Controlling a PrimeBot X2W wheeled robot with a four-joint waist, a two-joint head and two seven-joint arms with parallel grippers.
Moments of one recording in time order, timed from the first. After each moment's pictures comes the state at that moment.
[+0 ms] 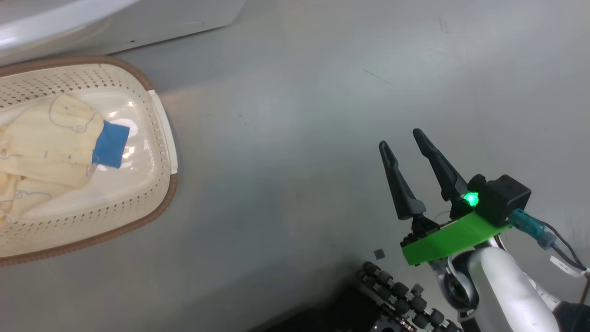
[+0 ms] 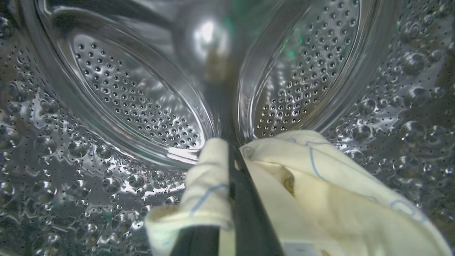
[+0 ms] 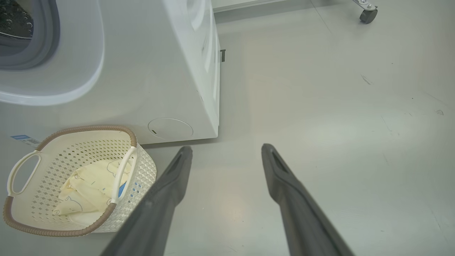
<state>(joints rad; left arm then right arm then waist) -1.64 0.38 -0.41 1.09 -0.34 0.06 -0.21 -0.21 -0.04 0.26 0.08 0.28 0.13 -0.26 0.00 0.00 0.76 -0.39</state>
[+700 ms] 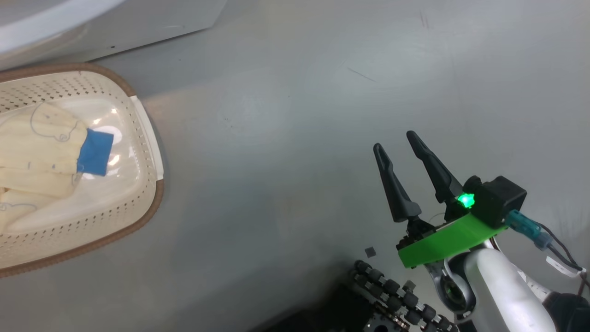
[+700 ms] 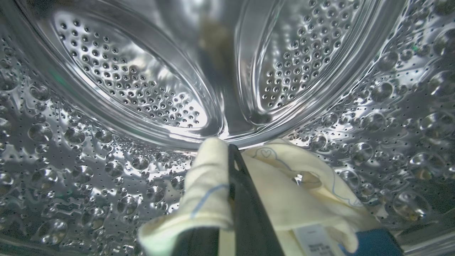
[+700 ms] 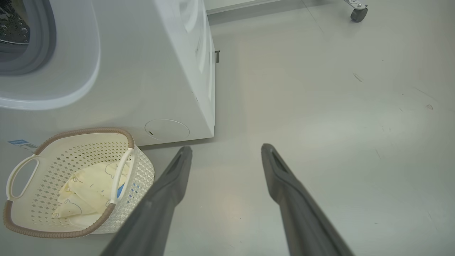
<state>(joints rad) -1.66 0.40 -0.46 1.17 -0.29 0.08 -0.15 -0.21 -0.04 0.28 0.07 0.31 0.13 -0.26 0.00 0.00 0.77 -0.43</state>
